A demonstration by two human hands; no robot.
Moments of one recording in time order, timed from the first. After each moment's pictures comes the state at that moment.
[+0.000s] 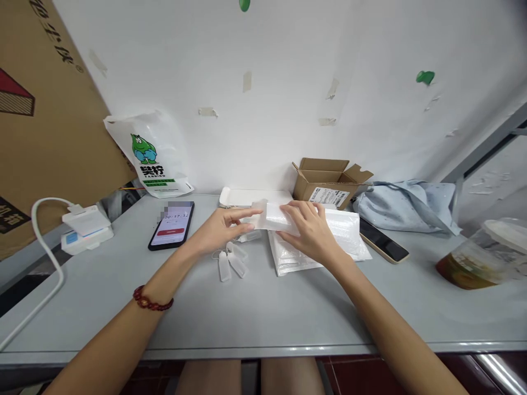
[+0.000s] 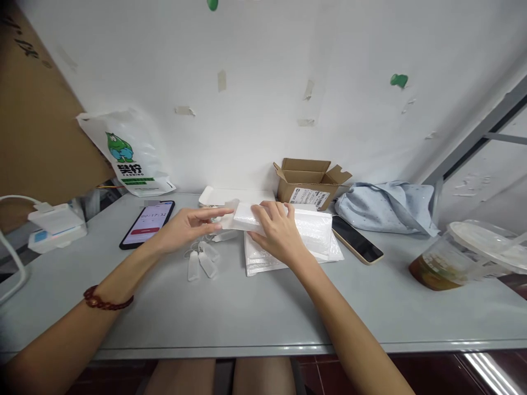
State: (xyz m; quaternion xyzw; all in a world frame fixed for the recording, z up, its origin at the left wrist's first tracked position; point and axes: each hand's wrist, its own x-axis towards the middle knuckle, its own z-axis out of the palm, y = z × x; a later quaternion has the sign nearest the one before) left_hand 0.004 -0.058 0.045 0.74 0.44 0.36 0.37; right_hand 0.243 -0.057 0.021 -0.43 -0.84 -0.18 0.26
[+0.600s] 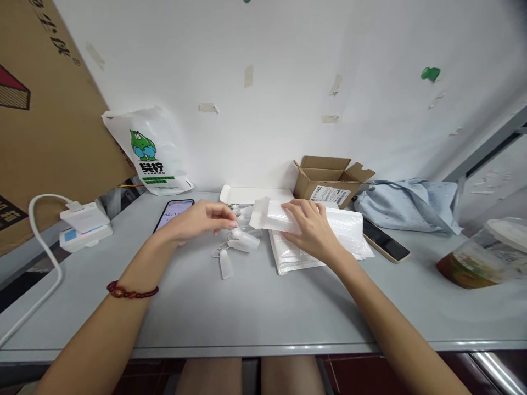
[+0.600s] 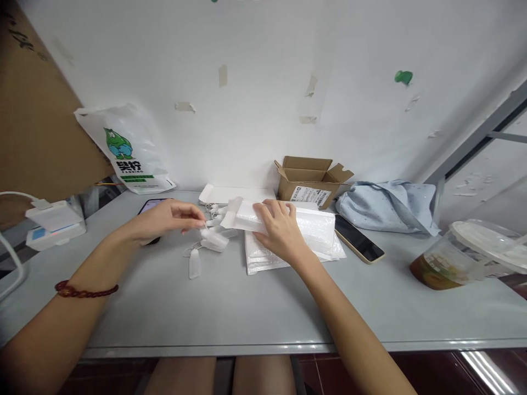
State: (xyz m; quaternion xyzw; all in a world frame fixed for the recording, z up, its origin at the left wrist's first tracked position) left_hand -0.033 -0.047 0.058 0.73 0.46 0.26 0.43; right_hand 0.244 -0.056 0.020 -0.46 -0.84 -0.14 0.24
